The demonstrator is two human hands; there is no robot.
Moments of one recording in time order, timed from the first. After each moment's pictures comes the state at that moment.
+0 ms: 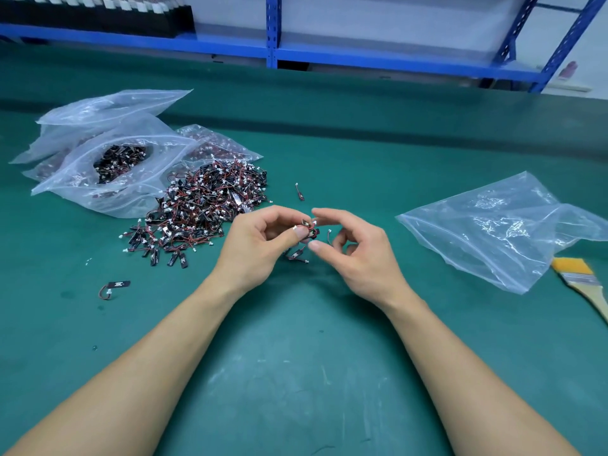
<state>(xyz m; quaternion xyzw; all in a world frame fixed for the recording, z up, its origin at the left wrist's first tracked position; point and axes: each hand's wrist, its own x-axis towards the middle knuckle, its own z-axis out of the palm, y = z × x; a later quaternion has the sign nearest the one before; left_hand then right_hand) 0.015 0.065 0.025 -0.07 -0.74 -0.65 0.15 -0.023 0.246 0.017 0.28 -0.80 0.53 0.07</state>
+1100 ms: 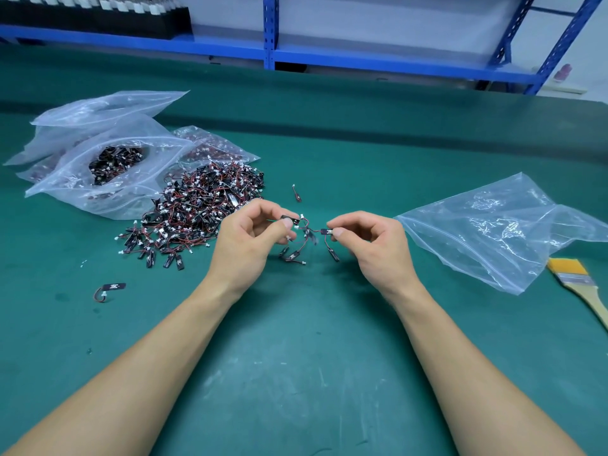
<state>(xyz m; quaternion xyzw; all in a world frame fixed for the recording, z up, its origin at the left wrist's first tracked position) 0.016 0.066 0.025 -0.03 -0.68 -0.71 0.18 -0.028 0.258 0.029 0.18 -0.76 0.62 0.04</state>
